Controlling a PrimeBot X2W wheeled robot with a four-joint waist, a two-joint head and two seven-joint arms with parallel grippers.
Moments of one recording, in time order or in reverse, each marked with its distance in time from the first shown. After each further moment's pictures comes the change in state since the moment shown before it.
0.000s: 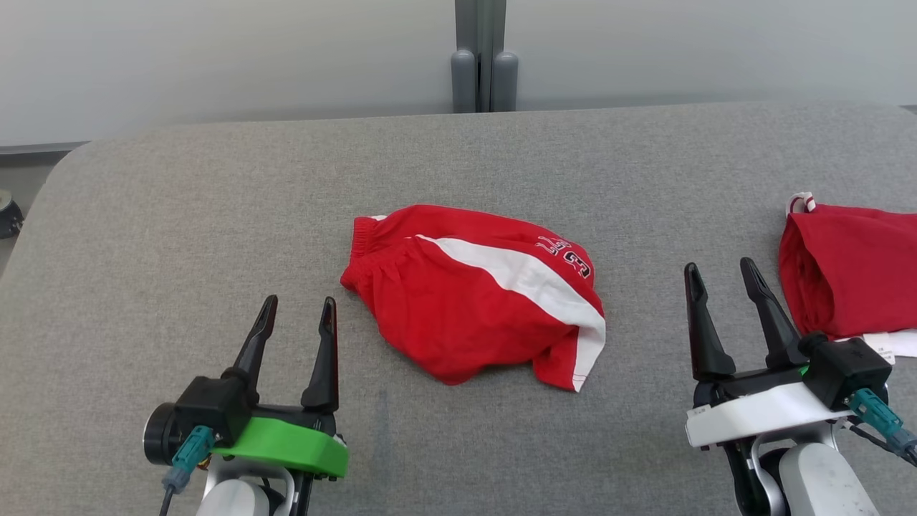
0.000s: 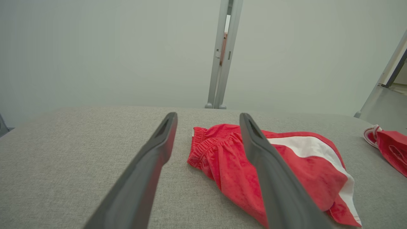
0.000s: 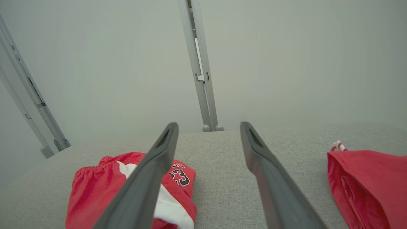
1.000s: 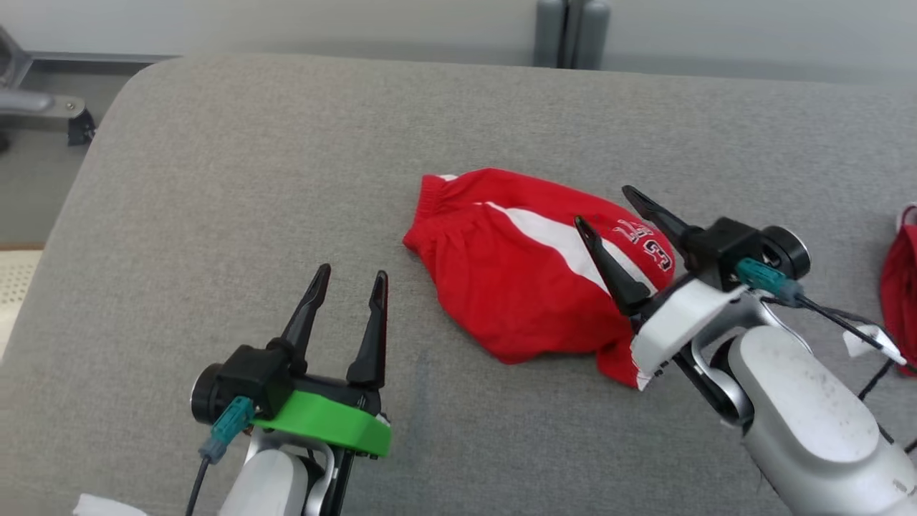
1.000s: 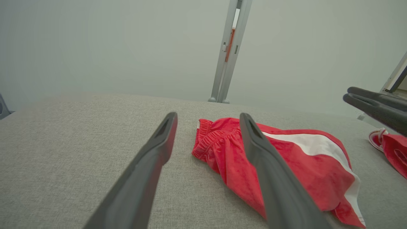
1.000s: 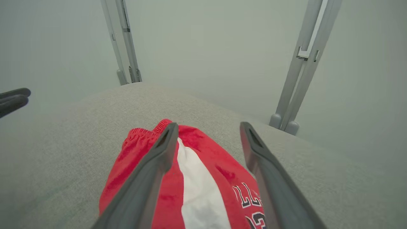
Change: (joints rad) left arm -0.072 -0.031 -0.077 0.011 -0.026 -0.033 0.000; right arm -0.373 -0.229 0.395 0.184 0.080 0.000 0.143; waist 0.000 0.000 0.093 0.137
